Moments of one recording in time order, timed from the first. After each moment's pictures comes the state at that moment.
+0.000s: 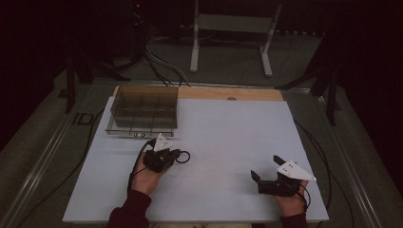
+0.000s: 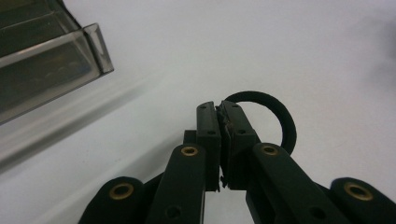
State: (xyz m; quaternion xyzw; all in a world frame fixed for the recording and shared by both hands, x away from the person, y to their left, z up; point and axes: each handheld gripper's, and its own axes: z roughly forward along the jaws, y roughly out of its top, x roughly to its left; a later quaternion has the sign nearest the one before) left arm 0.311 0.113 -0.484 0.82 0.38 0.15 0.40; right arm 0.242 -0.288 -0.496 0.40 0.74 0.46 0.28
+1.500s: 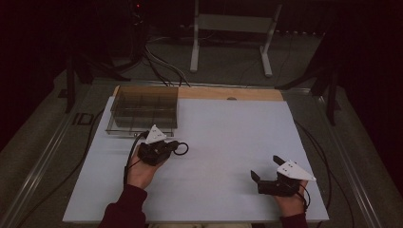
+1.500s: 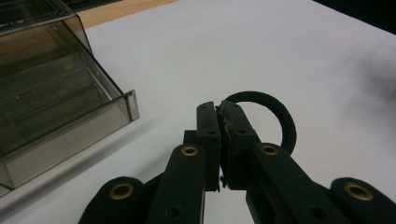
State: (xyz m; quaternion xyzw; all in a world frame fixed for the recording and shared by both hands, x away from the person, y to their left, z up) left arm 0.317 0.125 -0.452 0.80 0.37 0.15 0.44; right arm 0.242 -0.287 -0.496 0.40 0.74 0.46 0.28
